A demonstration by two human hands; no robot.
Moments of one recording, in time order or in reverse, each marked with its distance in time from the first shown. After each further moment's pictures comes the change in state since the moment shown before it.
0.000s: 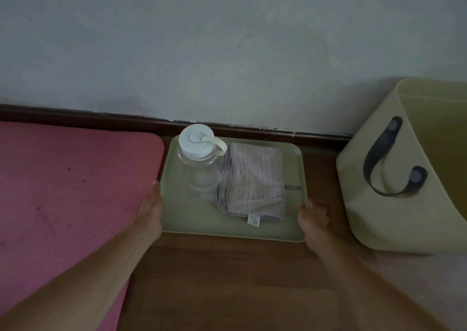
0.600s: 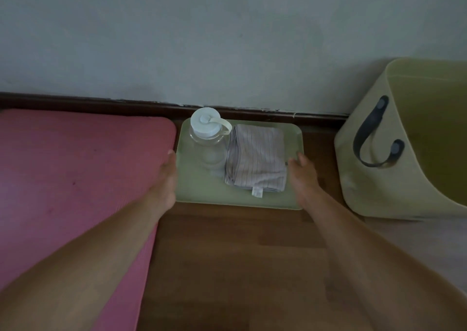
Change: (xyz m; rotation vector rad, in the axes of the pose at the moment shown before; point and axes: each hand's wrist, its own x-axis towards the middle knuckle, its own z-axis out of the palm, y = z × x) left_hand -0.068 0.035 -0.003 0.040 -0.079 0.083; right_hand -0.069 -0.061 -0.032 0.250 -0.135 -0.160
